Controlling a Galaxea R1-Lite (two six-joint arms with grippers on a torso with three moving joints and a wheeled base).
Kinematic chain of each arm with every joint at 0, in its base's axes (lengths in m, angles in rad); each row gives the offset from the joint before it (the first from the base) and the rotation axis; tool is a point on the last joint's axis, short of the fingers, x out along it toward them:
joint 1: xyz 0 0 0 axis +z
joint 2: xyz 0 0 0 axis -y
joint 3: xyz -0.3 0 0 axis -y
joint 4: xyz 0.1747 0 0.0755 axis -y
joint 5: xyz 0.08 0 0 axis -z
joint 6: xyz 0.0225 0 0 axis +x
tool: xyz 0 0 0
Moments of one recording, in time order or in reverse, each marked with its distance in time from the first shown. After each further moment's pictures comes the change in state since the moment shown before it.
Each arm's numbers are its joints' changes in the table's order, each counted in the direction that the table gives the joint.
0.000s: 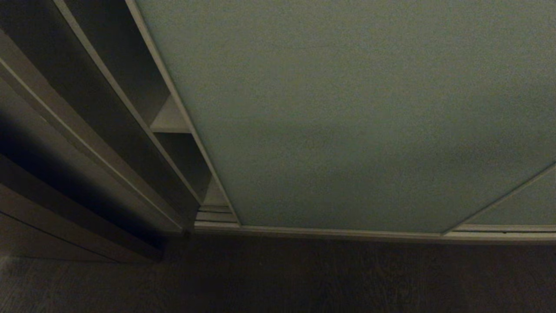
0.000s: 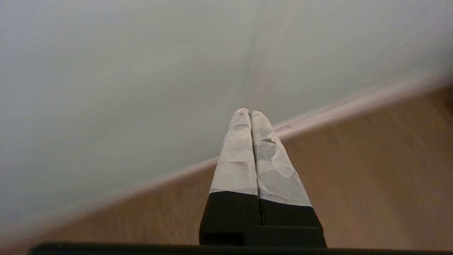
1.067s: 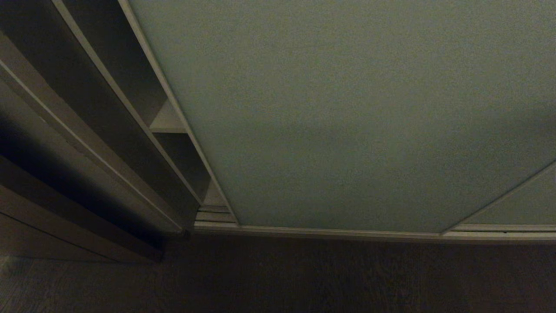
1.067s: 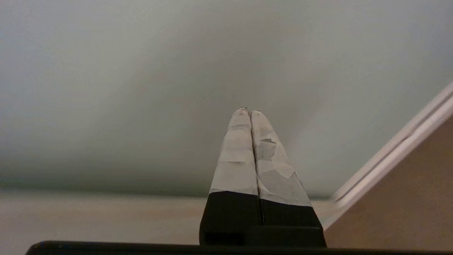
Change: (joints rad) left arm 0.000 0.000 0.000 0.000 0.000 0.001; right arm -0.204 -0.845 0.753 0.102 -0.293 0.701
